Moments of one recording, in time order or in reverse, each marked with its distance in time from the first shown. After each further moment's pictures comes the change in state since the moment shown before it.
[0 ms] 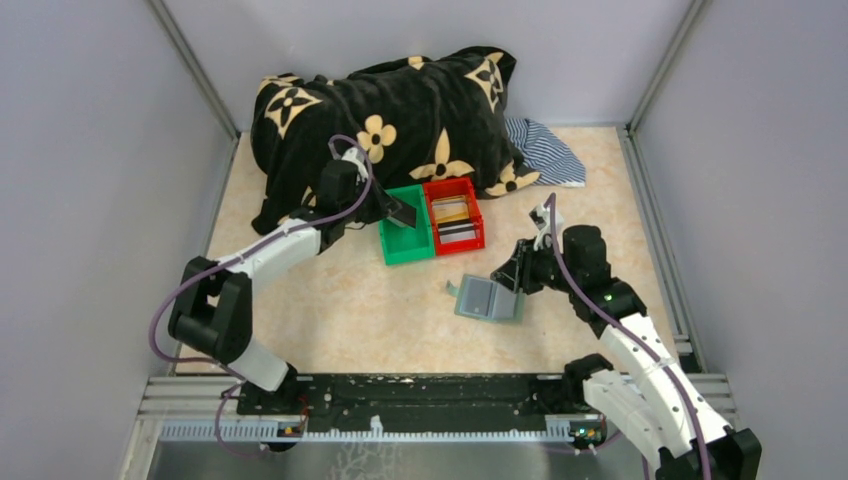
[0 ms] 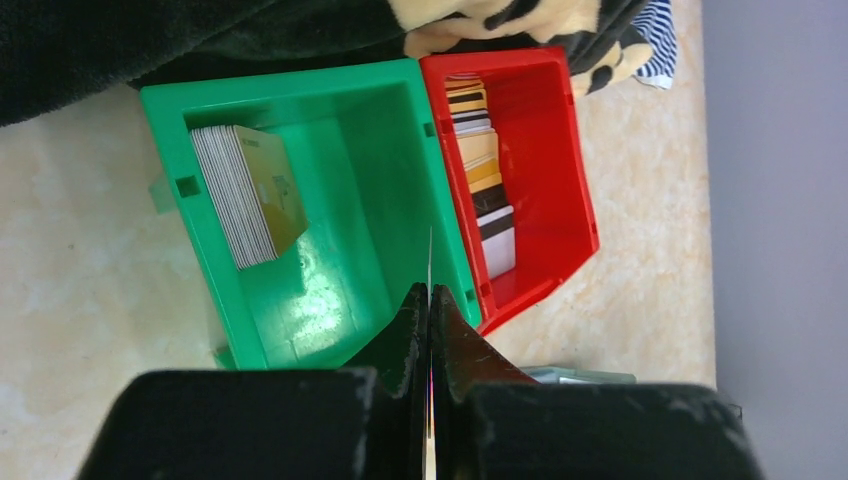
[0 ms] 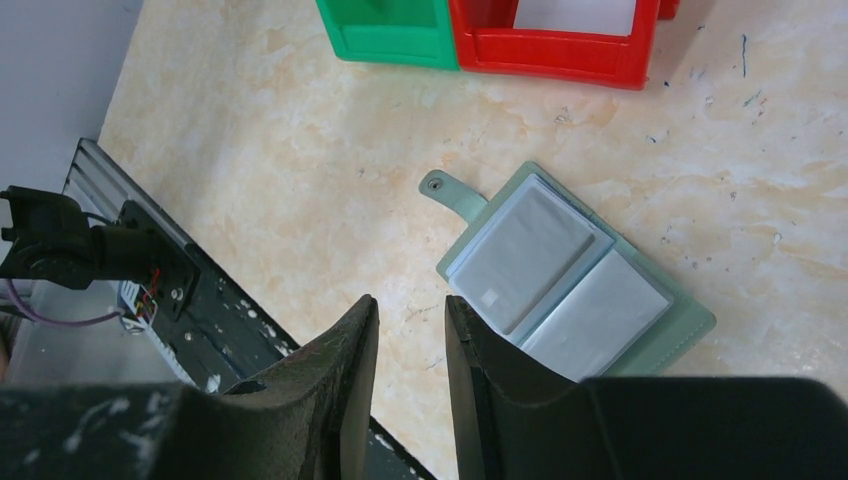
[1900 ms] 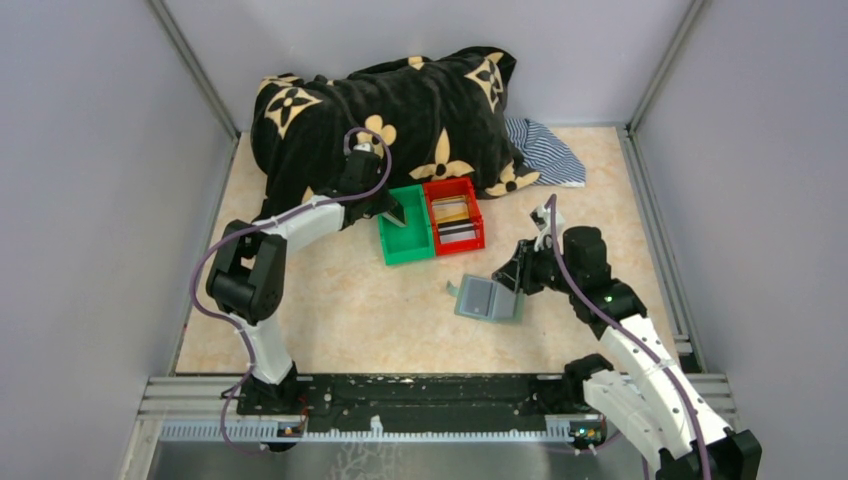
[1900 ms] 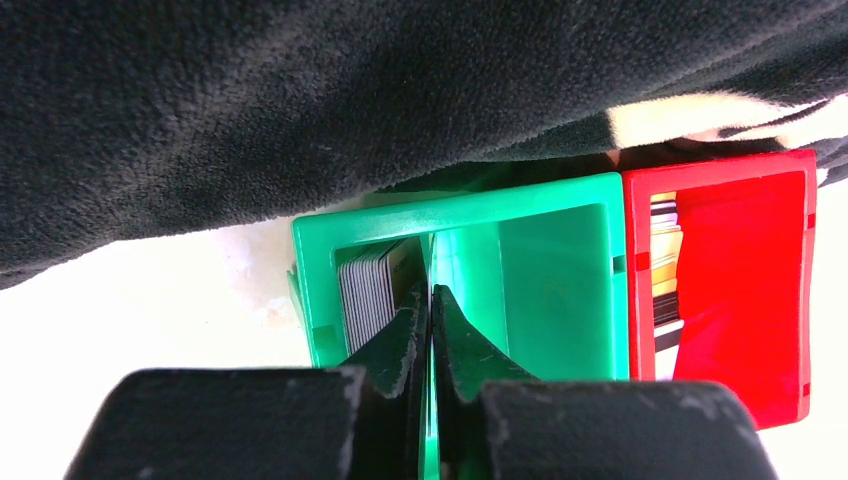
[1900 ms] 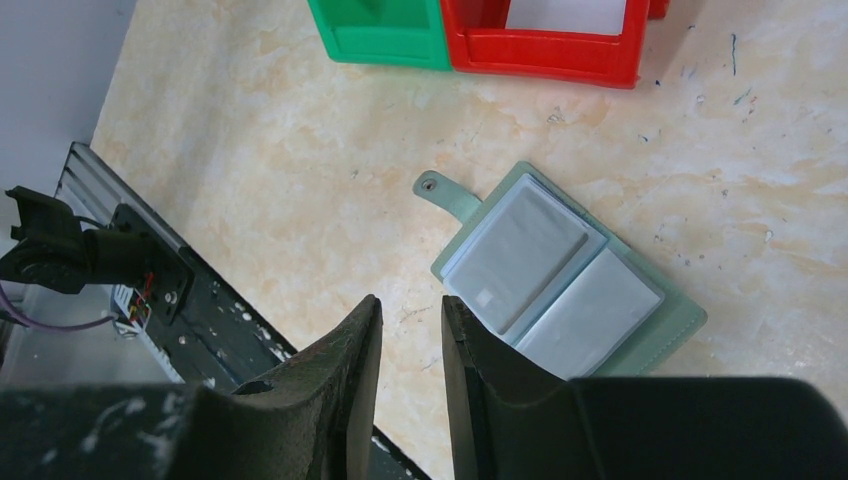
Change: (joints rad) left arm -0.001 0.300 0.238 -0.139 -0.259 0.082; right arm 0.000 -0.010 -0.006 0.000 0.013 -0.001
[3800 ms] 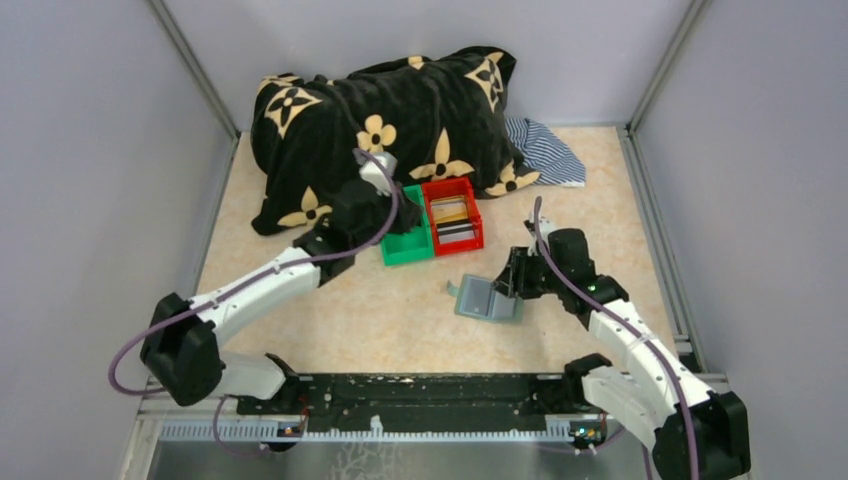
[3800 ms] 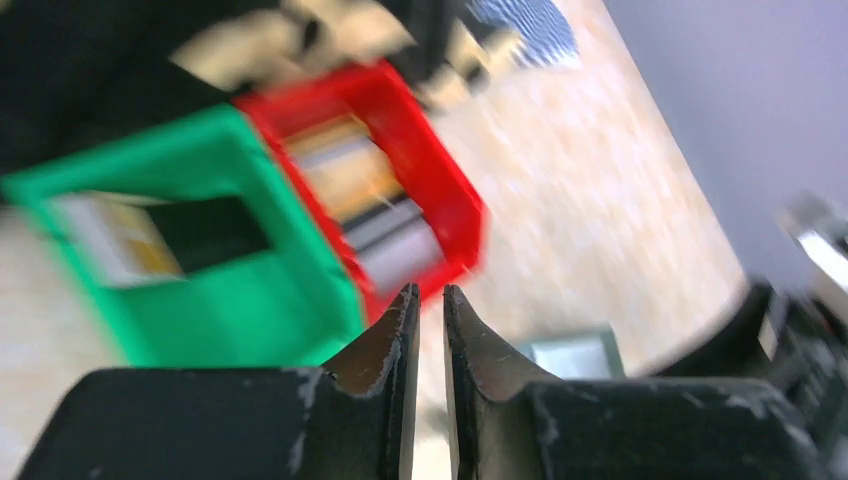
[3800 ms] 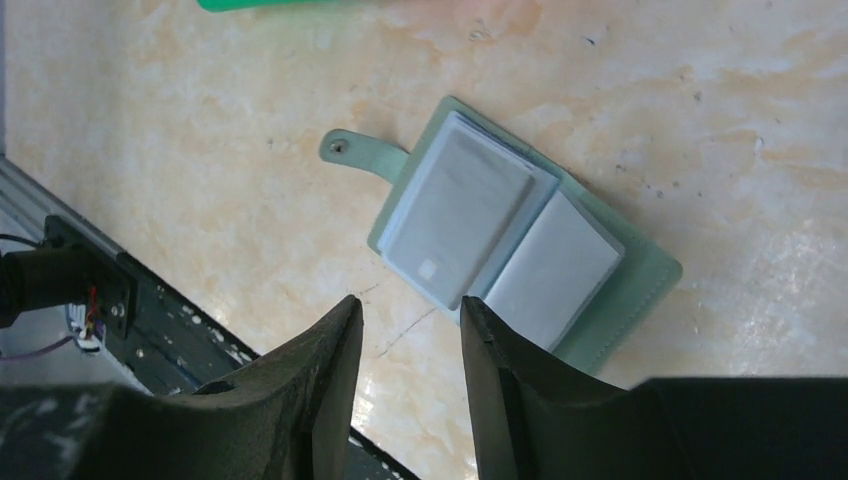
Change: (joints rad) left arm -0.210 -0.509 -0.261 0.164 0.008 0.129; right arm 0.000 0.139 -0.058 0.023 0.057 0.023
